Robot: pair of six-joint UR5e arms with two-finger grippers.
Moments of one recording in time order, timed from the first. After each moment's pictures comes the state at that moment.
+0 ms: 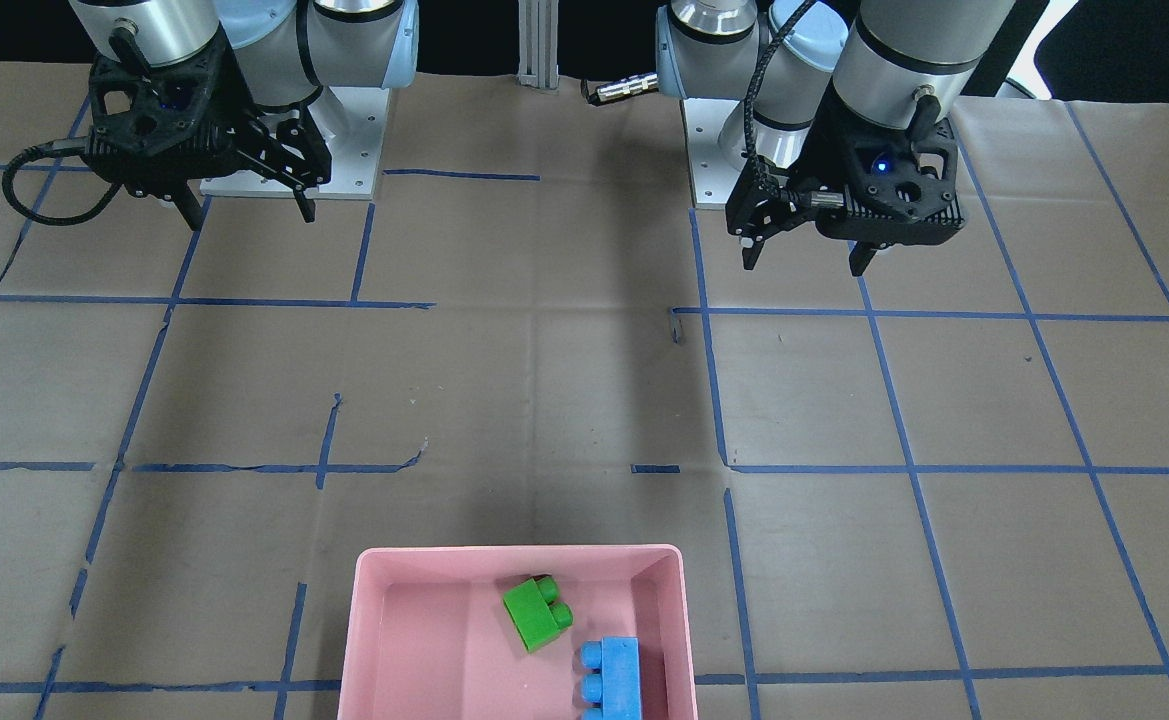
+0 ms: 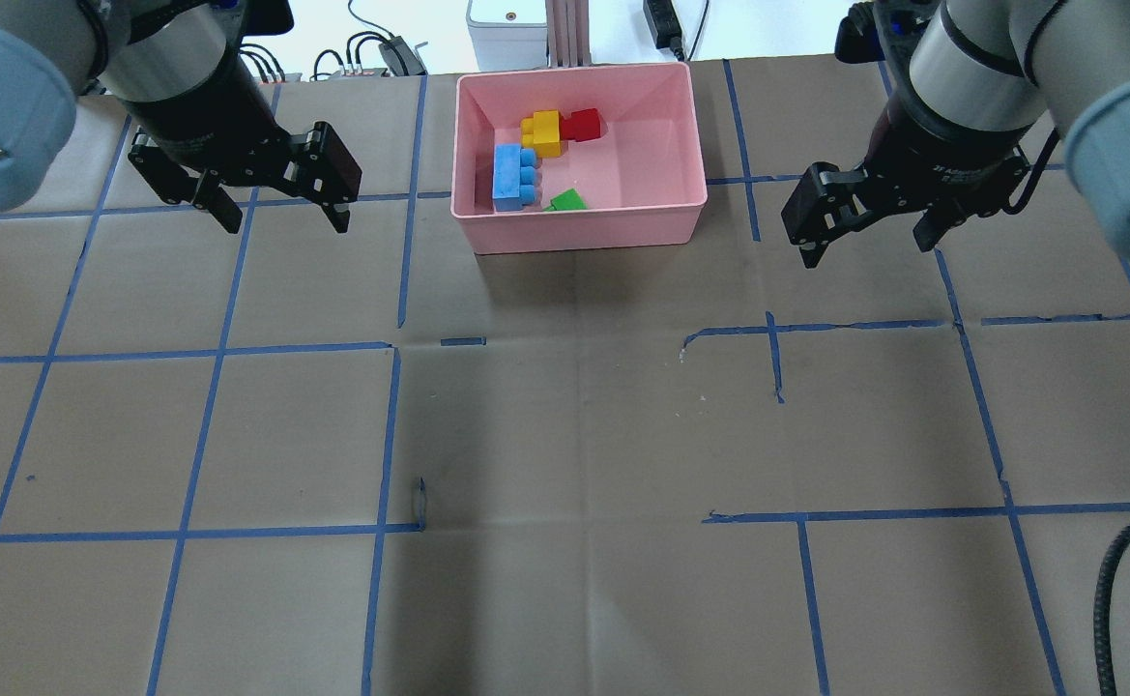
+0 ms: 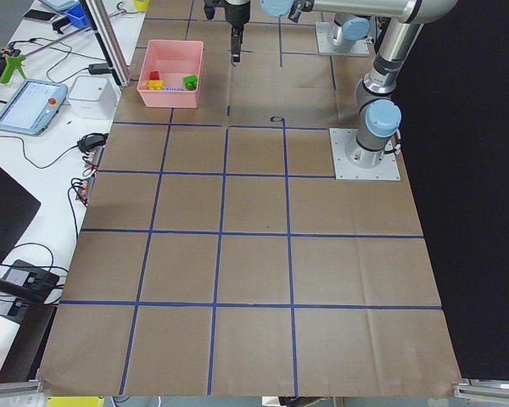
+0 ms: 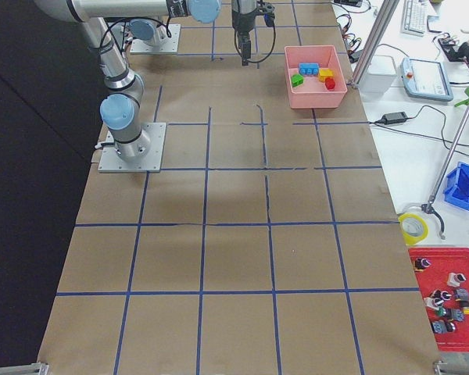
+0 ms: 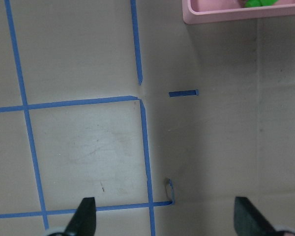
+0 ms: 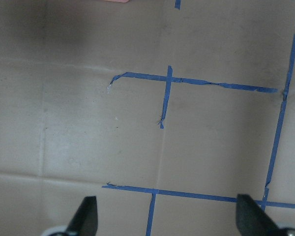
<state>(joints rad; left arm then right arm) -1.59 -1.59 -1.52 -1.58 1.57 0.03 1.58 -1.66 1.64 -1.58 -1.56 -0.11</state>
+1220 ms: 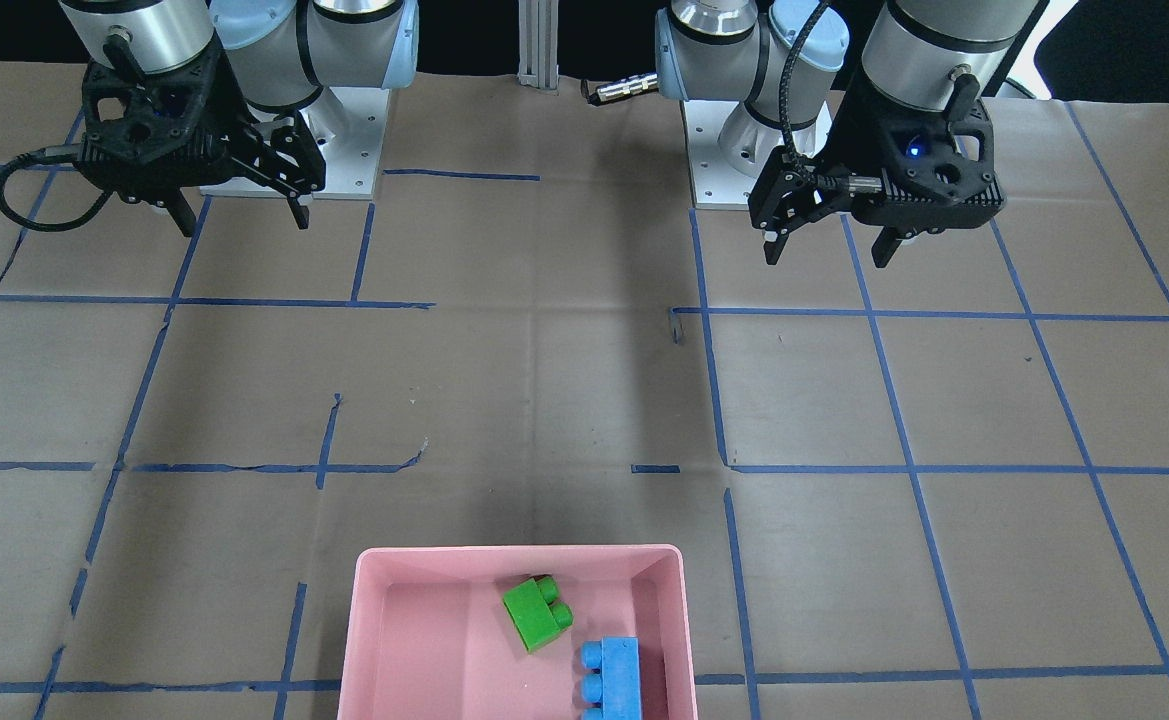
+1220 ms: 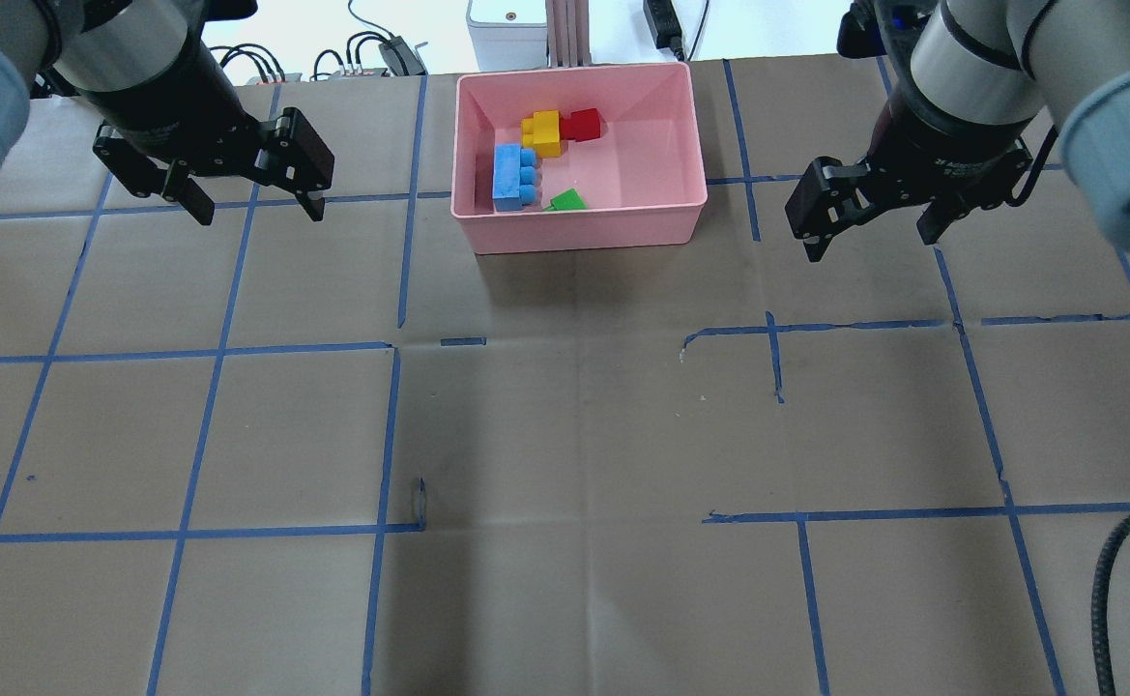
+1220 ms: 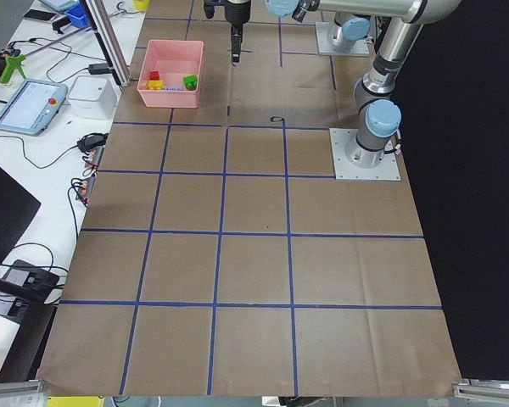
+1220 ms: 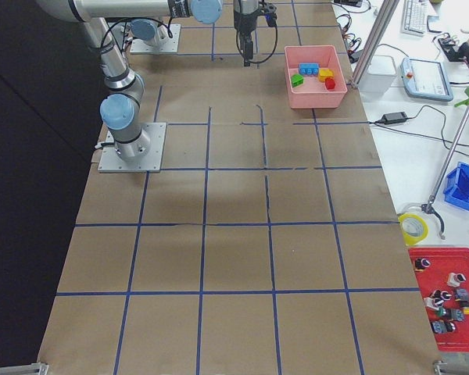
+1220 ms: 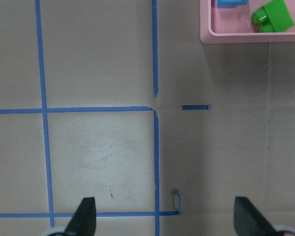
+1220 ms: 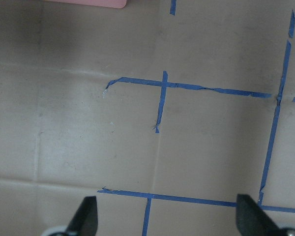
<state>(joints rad) -1.57 -1.57 -1.52 -1.58 1.57 0.02 1.58 -1.65 1.64 -1.59 -1.57 -0.11</state>
